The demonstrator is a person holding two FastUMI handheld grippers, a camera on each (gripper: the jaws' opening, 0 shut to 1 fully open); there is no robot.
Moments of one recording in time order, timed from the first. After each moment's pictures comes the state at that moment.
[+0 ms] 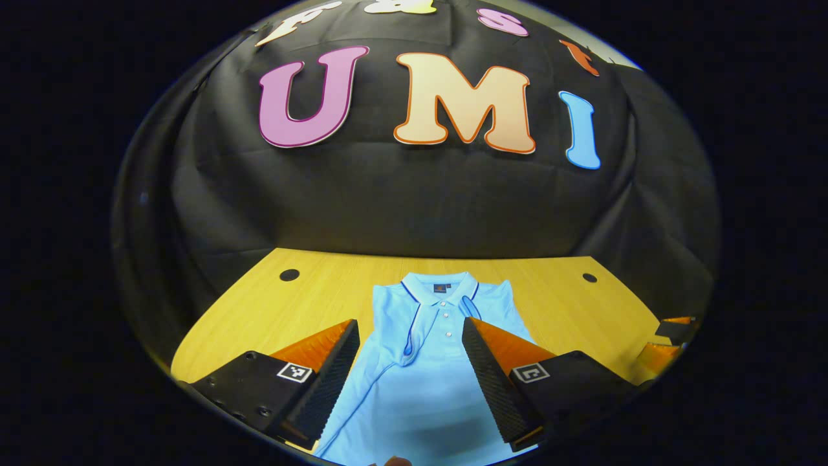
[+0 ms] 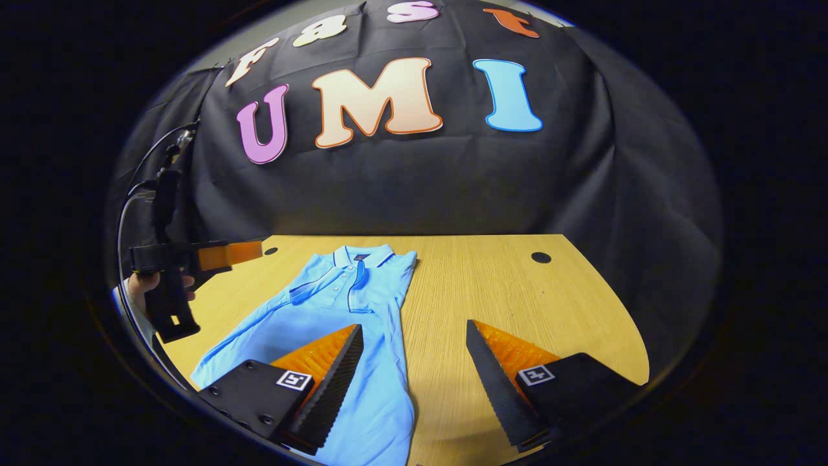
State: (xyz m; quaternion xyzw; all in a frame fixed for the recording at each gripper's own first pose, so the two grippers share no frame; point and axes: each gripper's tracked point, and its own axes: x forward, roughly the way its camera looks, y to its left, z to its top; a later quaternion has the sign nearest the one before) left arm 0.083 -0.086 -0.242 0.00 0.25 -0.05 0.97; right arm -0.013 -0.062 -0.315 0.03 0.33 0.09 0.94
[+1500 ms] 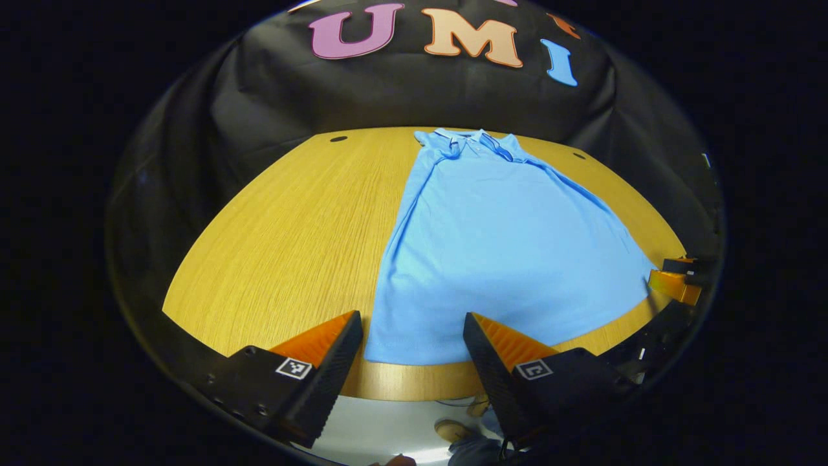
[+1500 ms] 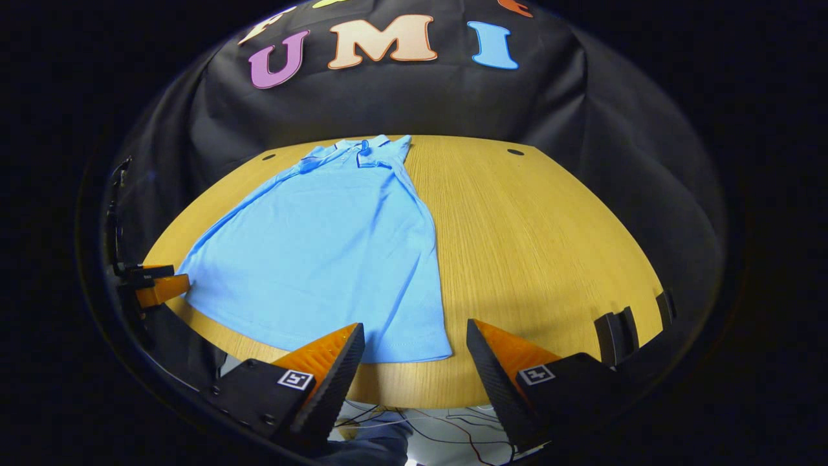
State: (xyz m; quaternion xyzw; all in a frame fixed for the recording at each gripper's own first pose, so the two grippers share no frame) left arm -0.198 0.019 -0.379 0.02 0.41 -0.07 0.91; right arm -0.255 -0.062 -0.410 -0.02 0.47 0.04 0.88
